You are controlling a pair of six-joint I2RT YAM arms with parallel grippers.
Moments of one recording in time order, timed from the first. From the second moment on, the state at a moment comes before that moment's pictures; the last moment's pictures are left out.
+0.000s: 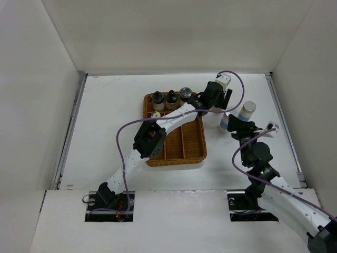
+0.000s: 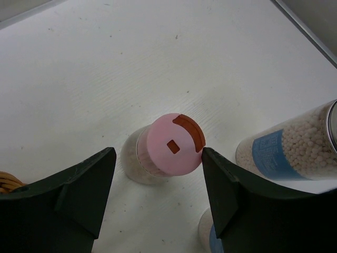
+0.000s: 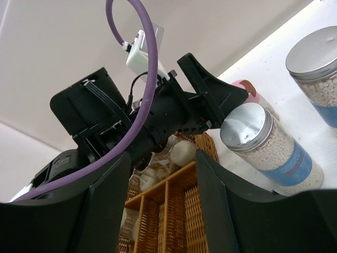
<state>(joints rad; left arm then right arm) -0.86 2.52 2.27 -0.12 -0.15 -0.22 0.56 0.57 0.28 0.46 0.59 0.75</state>
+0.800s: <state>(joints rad) -0.85 2.49 2.17 0.00 -0.16 -0.26 0.56 0.62 0.28 0.48 0.57 0.75</state>
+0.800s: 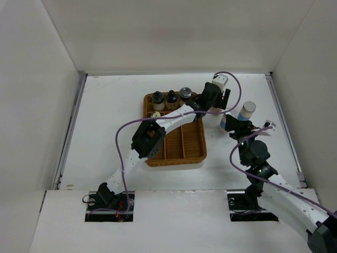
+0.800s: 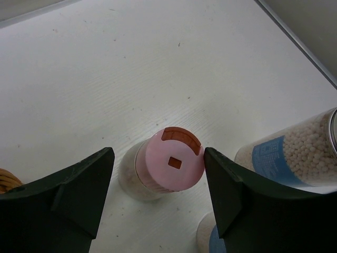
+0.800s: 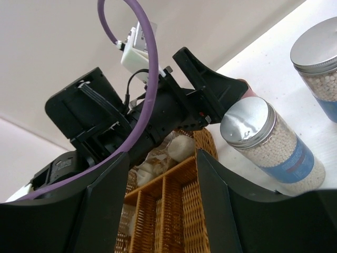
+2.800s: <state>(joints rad) -0.84 2.53 2.20 0.00 -0.18 -0.24 0.56 0.67 0.28 0.49 0.54 0.75</state>
